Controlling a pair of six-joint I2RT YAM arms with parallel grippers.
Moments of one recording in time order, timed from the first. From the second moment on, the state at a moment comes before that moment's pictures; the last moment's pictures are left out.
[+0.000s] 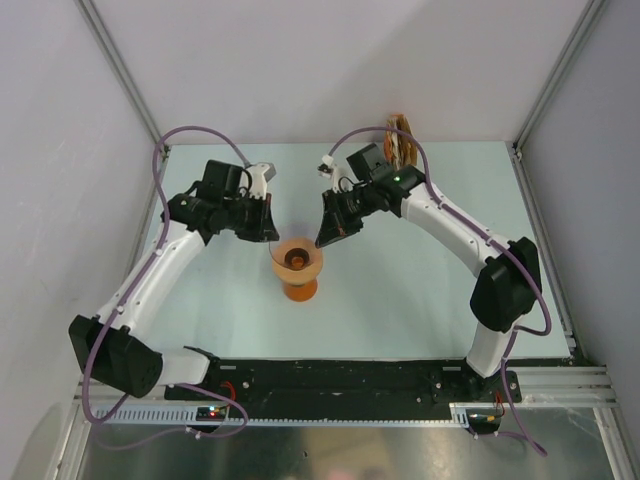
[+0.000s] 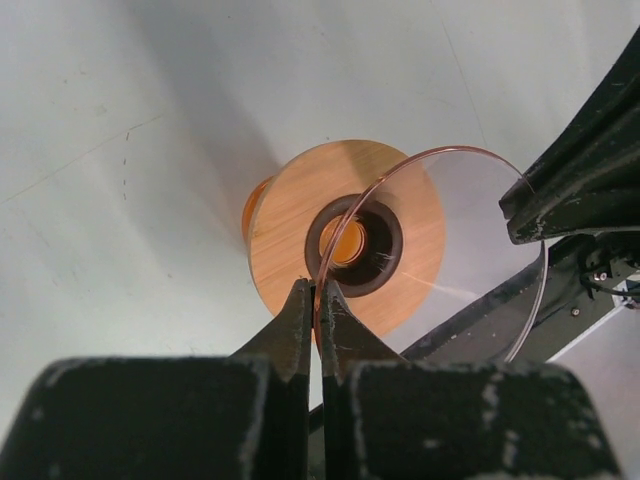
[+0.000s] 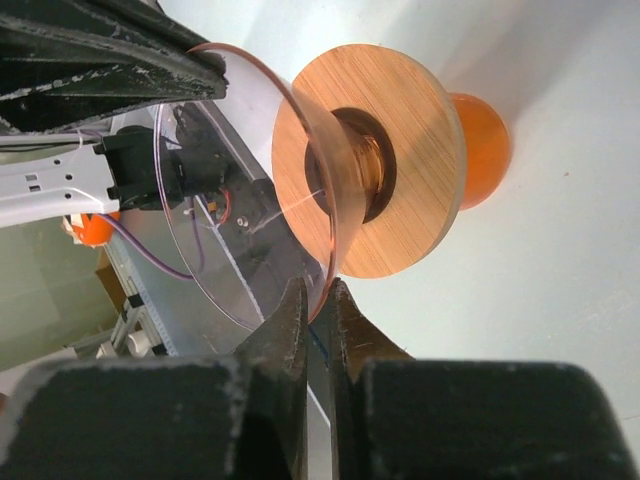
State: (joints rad) left arm -0.35 1.32 1.31 -0.88 0.33 -0.13; right arm 0.65 1.80 1.69 -0.79 -0.68 0.30
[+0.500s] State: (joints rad) left arm -0.35 1.27 1.23 -0.80 0.34 -0.15; right arm 0.66 1.79 1.67 -0.79 -0.66 0.33
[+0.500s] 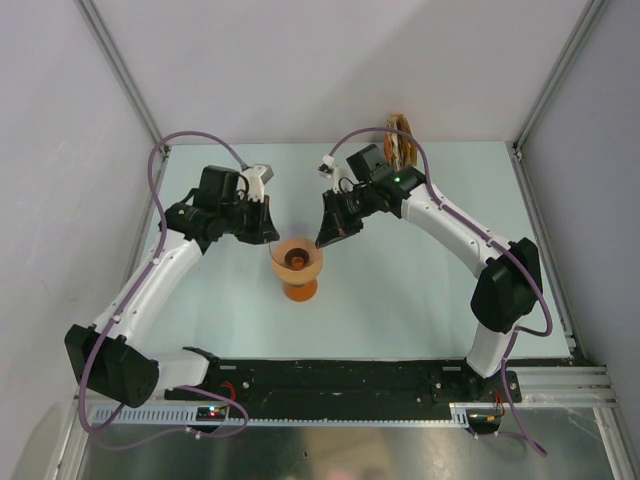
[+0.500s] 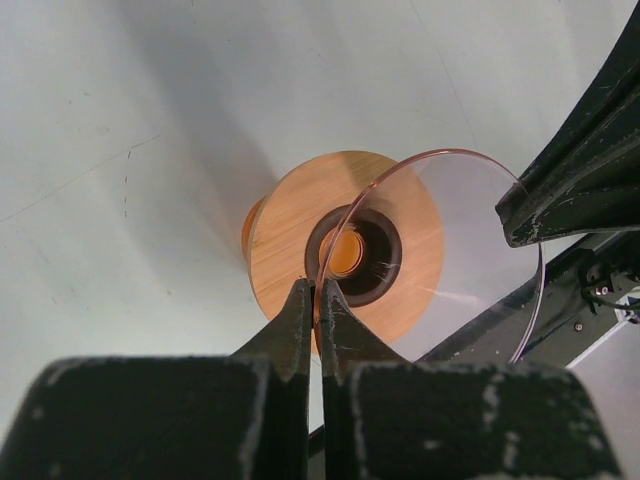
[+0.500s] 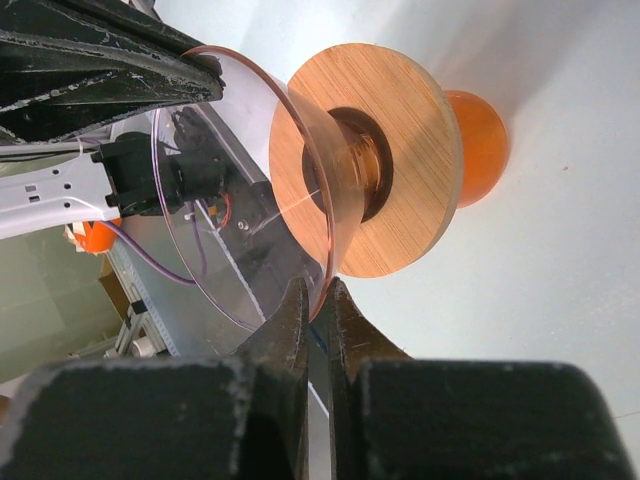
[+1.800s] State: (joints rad) left arm -0.34 1.25 1.18 -0.73 0.33 -0.15; right arm 0.66 1.81 1.68 -0.78 -0.66 0.35
